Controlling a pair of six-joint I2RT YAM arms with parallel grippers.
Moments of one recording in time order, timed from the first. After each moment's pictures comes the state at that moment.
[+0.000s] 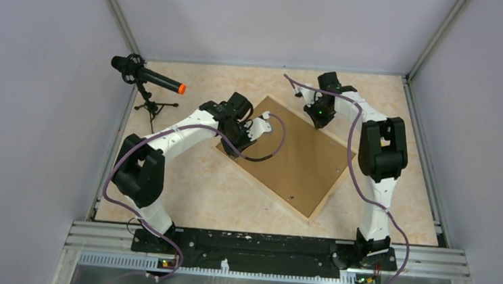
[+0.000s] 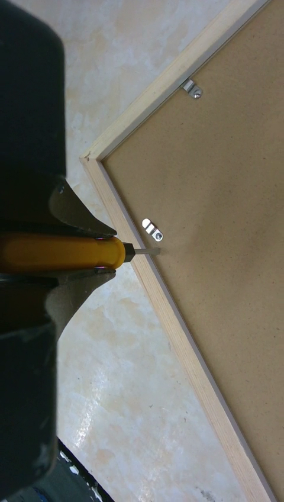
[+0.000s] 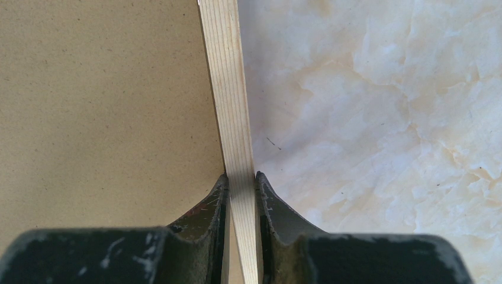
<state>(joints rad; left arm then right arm) -0.58 1.69 1.32 -0.84 0.20 0.52 0.27 2.13 1.68 -0.70 -0.11 -0.60</state>
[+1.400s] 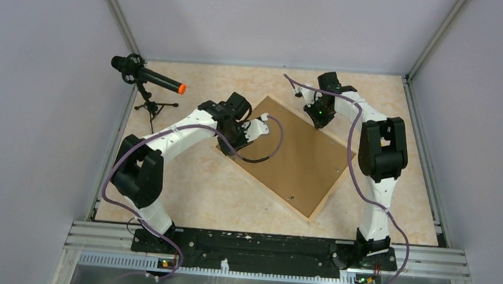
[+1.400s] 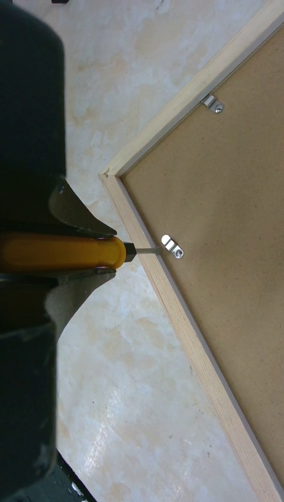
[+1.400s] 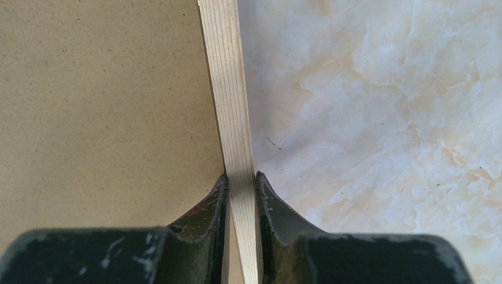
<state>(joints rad) -0.57 1.68 1.32 -0.88 0.13 0.58 0.27 2.13 1.68 -0.70 -0.11 -0.60</state>
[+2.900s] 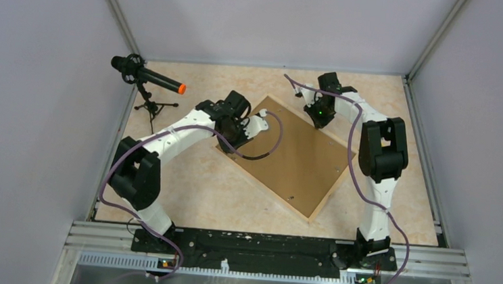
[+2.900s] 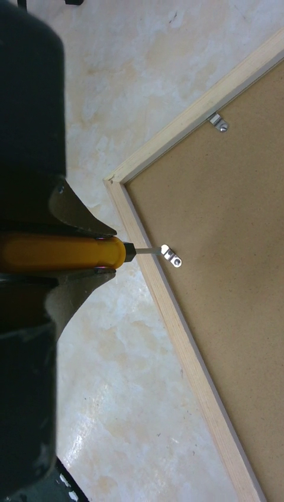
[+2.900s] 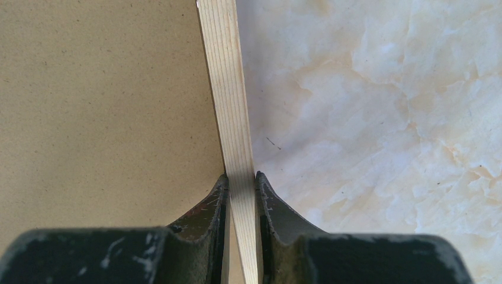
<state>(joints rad) -0.57 1.67 1.32 -0.85 0.12 0.53 0.27 2.13 1.66 -0.68 -0.11 -0.59</state>
